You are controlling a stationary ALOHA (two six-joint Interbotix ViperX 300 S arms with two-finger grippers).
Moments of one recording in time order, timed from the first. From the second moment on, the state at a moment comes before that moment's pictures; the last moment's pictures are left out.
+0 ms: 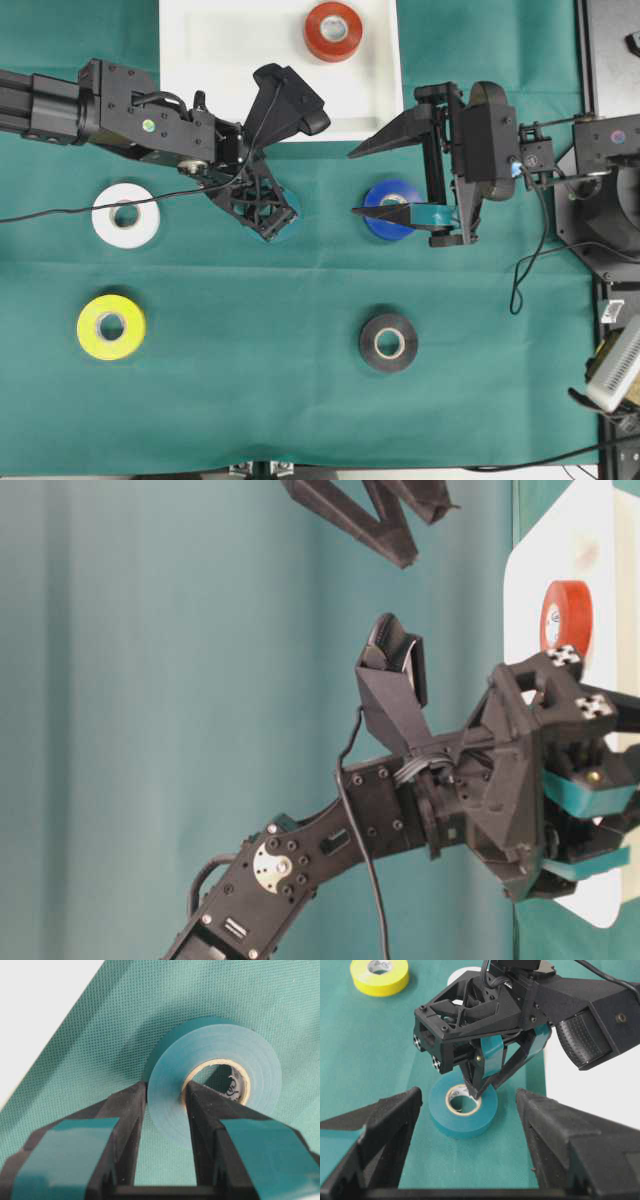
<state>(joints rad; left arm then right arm) 0.02 0.33 0.24 -0.03 0.65 -0.69 -0.01 -0.42 0.99 -0.31 -0.21 0.35</state>
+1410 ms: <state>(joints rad) 0.09 0.14 0.24 -0.02 0.81 -0.60 -0.01 -0.42 0.99 -0.31 -0.21 0.35</state>
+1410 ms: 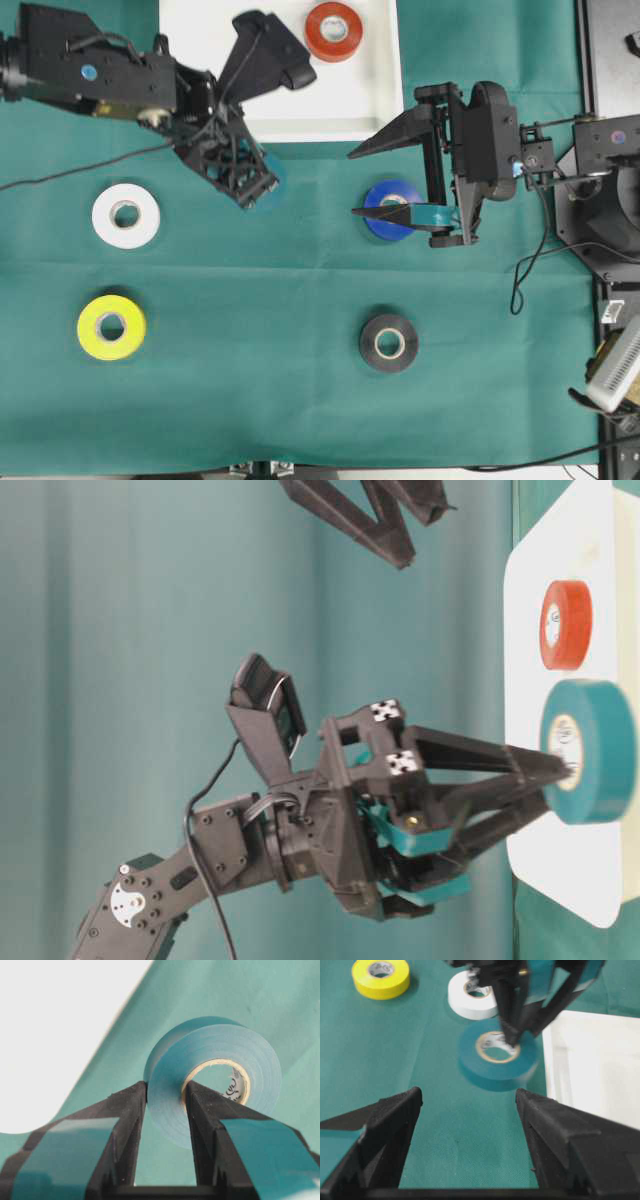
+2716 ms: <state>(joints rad) 0.35 0.12 0.37 -0.02 0.70 -0.33 -0.01 -0.42 0.99 -0.31 -0.21 0.36</state>
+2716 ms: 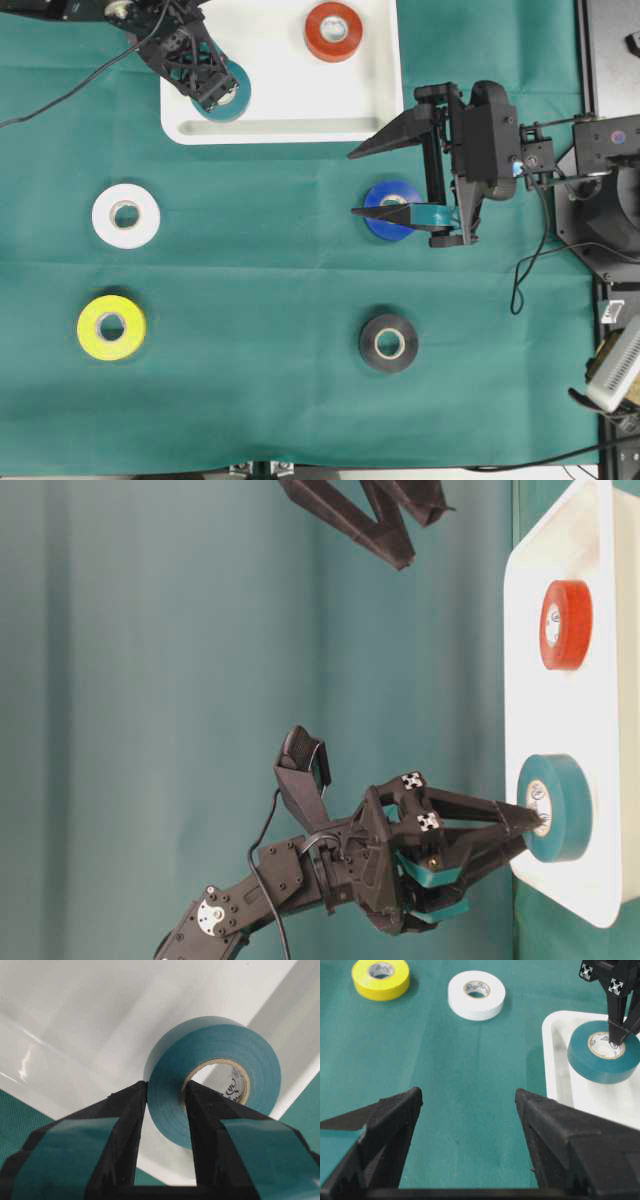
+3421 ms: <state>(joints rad) 0.36 0.11 0.42 -0.02 0.65 -0.31 -0.01 -0.42 0.99 -0.31 -0.22 0.36</state>
